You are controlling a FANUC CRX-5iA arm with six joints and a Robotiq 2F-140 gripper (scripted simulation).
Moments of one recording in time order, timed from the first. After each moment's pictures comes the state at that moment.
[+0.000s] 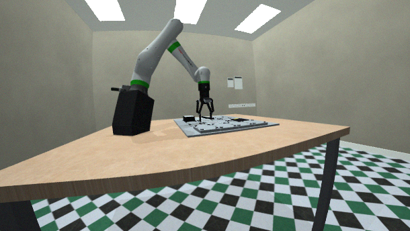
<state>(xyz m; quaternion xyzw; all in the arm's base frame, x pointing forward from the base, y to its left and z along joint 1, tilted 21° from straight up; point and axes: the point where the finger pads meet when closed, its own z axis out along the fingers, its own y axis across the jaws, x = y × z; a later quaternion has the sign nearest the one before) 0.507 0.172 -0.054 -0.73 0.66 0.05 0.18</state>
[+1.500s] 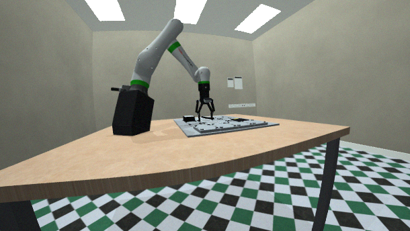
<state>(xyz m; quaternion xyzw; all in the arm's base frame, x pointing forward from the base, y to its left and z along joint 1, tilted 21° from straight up) 0.507 0.172 -0.056 -0.73 0.66 0.05 0.18</state>
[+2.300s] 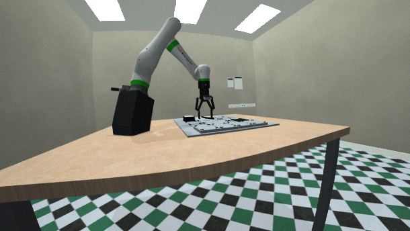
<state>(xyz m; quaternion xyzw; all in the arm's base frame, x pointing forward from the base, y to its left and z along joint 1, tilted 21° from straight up) 0.504 0.166 -0.037 -0.73 0.66 0.05 0.18</state>
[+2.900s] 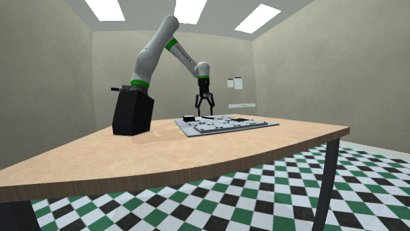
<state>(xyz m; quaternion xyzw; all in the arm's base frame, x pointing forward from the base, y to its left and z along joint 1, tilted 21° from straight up) 0.500 0.159 -0.017 -0.73 0.66 0.05 0.18</state>
